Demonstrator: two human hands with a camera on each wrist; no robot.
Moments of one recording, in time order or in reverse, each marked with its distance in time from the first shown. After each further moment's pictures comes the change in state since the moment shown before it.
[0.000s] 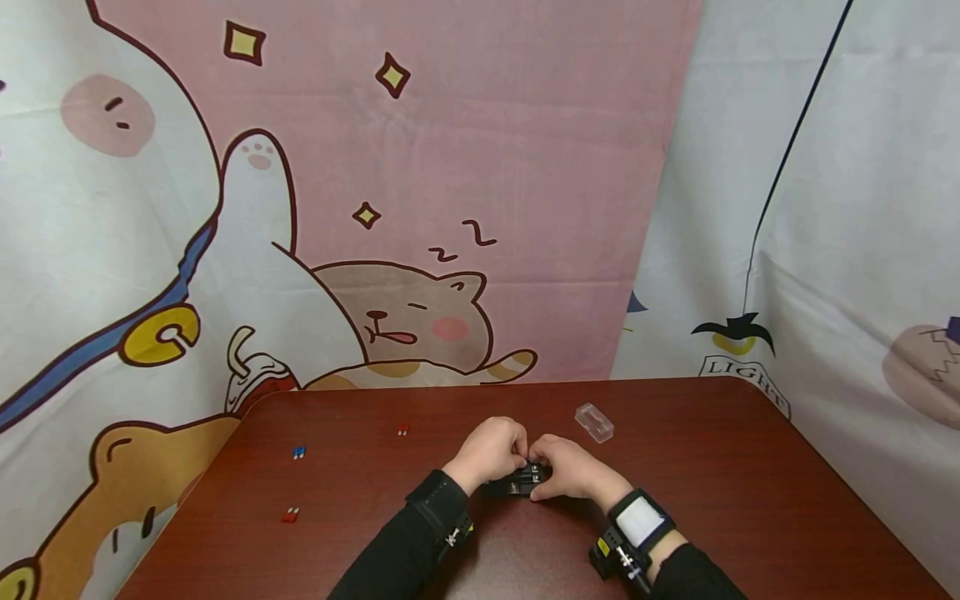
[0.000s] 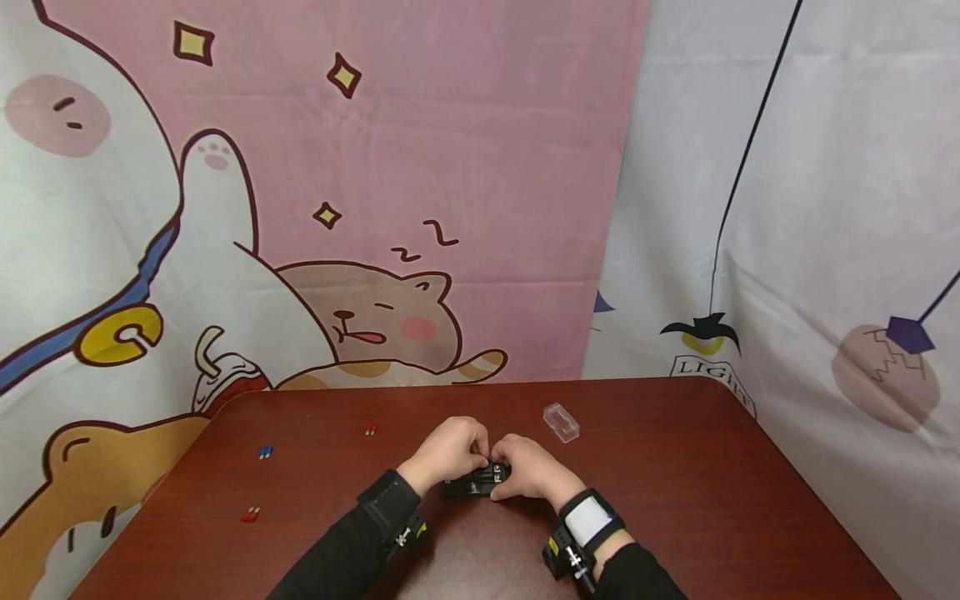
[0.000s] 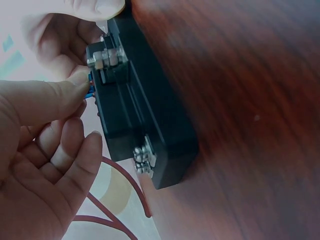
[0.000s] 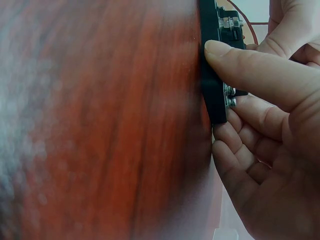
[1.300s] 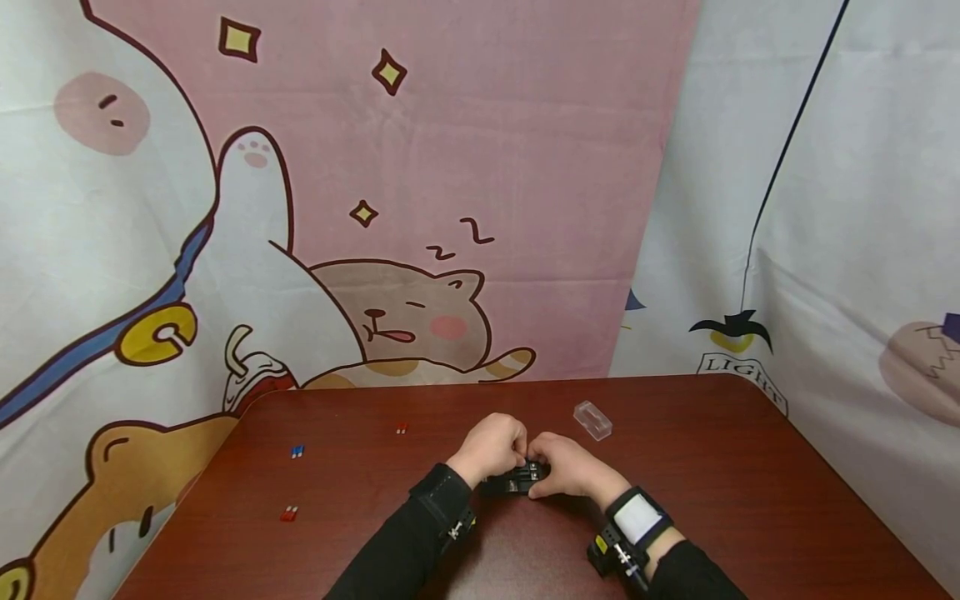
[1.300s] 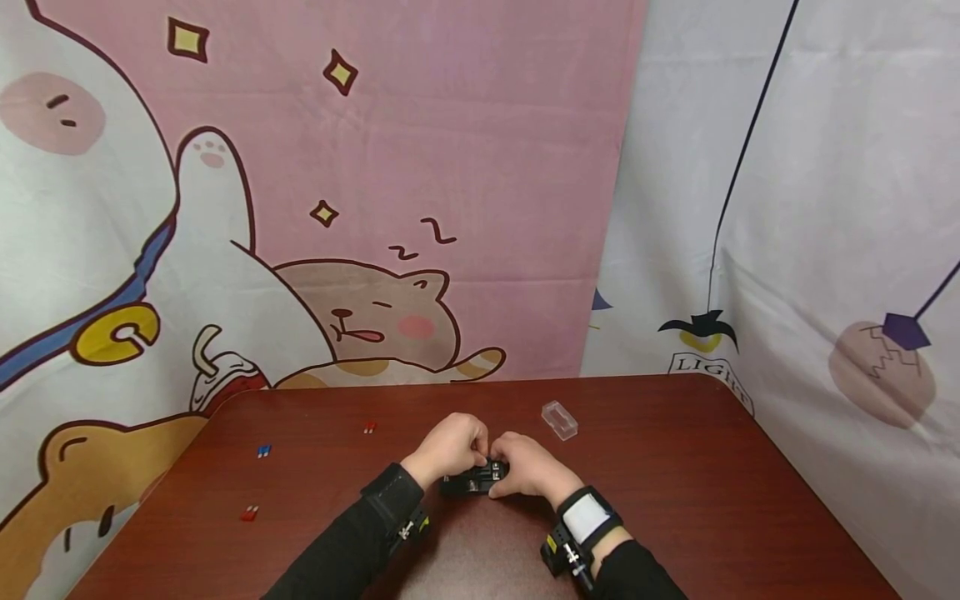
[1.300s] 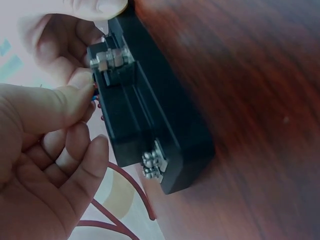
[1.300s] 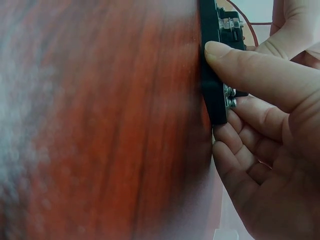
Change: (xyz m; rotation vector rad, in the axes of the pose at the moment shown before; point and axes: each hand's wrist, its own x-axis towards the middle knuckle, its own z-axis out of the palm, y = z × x) left_hand 0.005 0.003 0.000 -0.014 -0.038 -0.042; right_hand 0.000 0.000 0.000 -0.011 0.001 0.006
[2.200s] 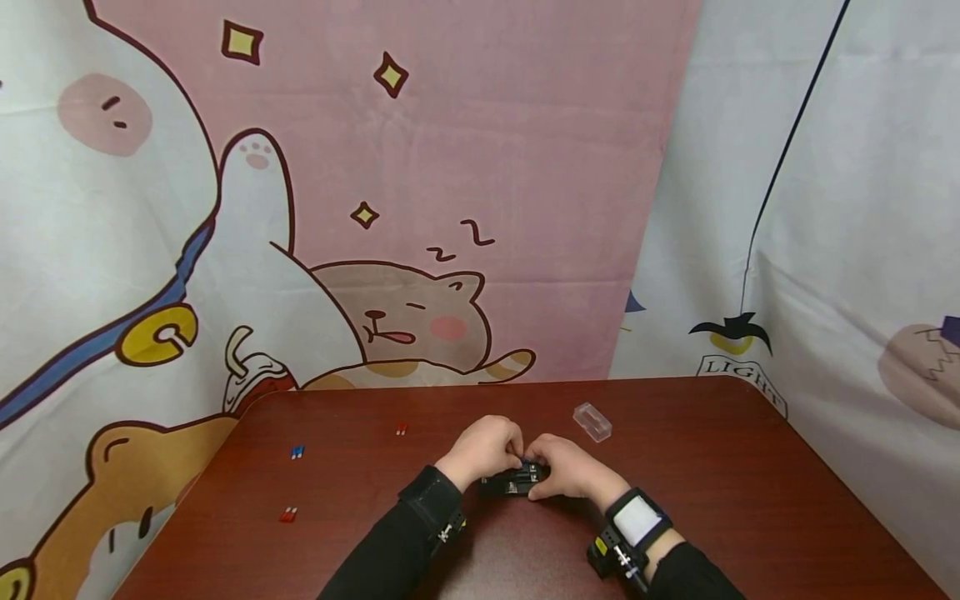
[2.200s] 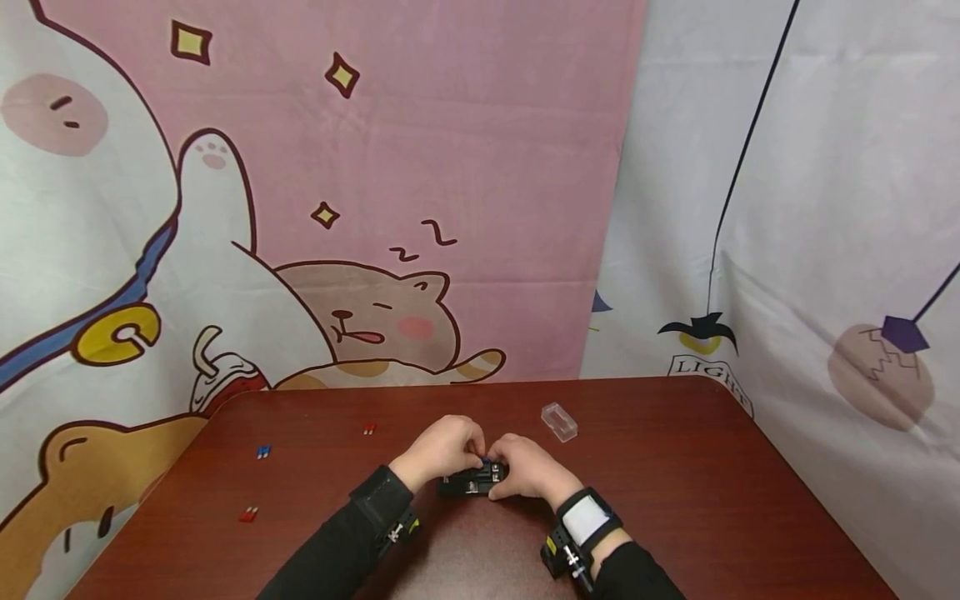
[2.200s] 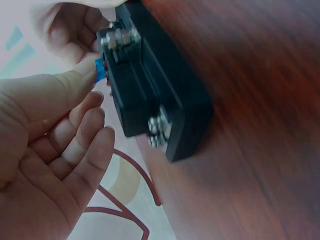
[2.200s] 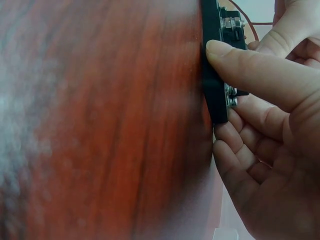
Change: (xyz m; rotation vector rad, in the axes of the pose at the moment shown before) left_hand -0.007 -0.005 -0.010 0.051 -0.033 0.045; right_hand -0.001 -0.004 -0.001 0.016 -0.011 0.005
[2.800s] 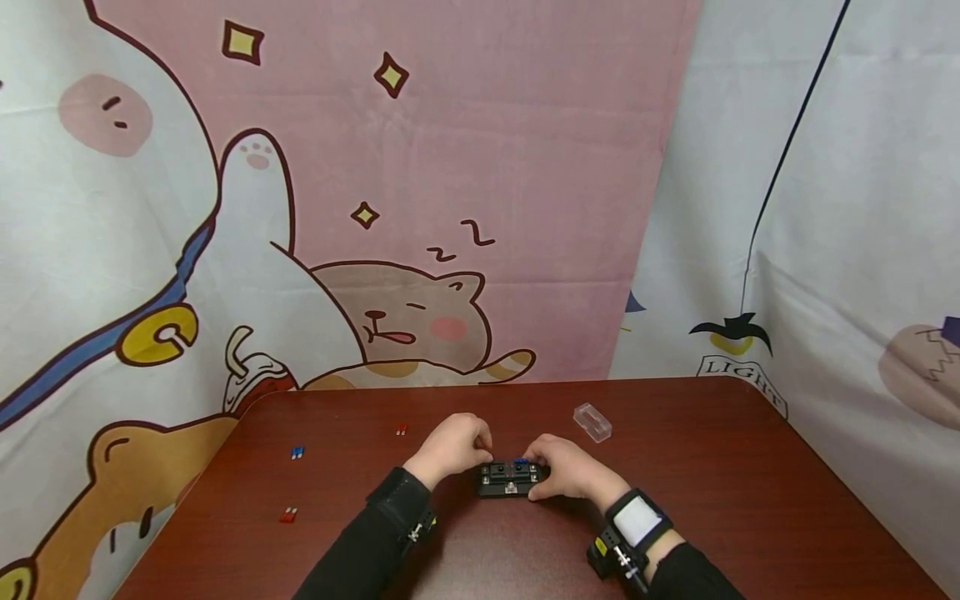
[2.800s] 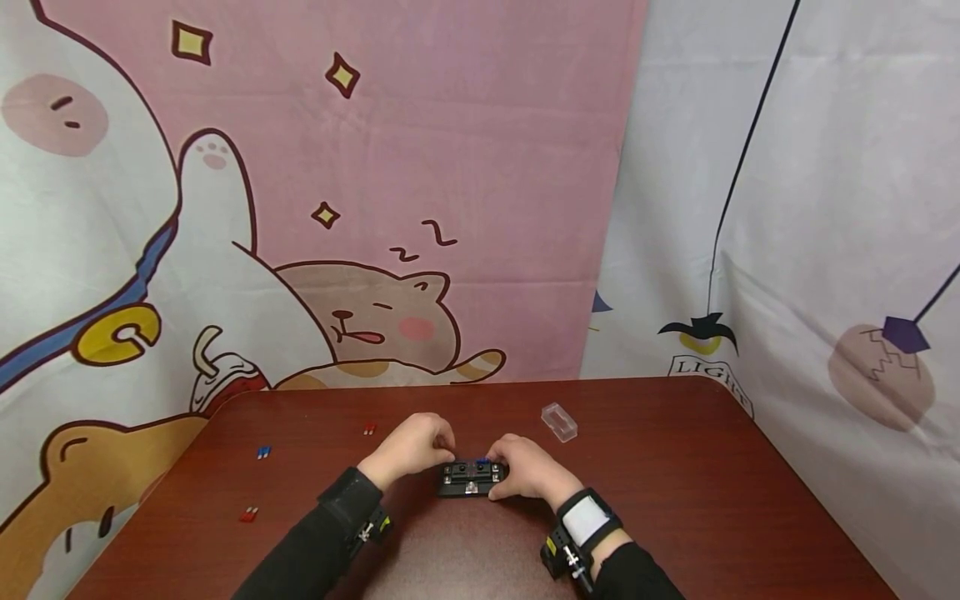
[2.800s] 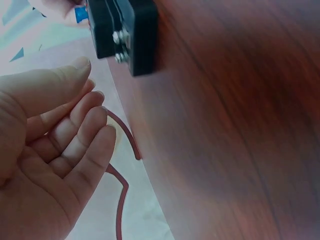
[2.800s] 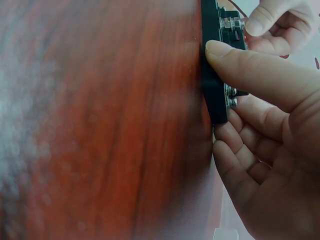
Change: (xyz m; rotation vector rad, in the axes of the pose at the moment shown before) left_hand -0.023 -0.036 -0.014 -0.016 0.034 -0.049; right_hand 0.000 -0.002 0.000 -0.004 -0.003 0.016
